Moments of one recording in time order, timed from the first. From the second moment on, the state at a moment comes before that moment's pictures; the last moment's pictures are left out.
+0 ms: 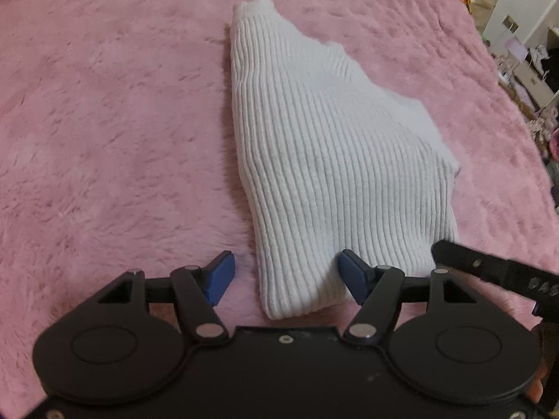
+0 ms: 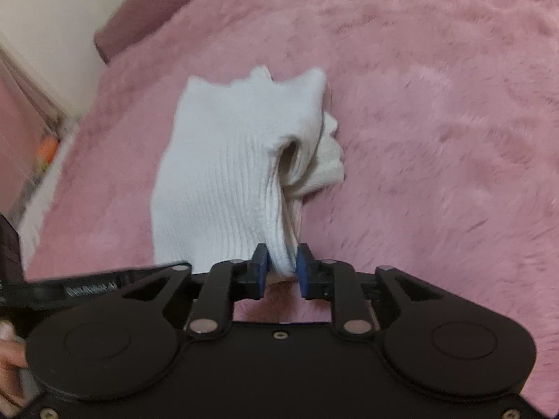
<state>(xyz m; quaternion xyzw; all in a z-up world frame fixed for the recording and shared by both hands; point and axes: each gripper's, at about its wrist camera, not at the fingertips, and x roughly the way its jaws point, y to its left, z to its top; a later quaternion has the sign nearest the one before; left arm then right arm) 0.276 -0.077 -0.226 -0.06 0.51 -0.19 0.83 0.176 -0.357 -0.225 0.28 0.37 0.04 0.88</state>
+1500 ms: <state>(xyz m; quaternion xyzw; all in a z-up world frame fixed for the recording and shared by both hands) 0.428 -0.034 -0.274 -0.33 0.57 -0.32 0.68 0.314 -0.411 -0.269 0.47 0.39 0.19 0.77</state>
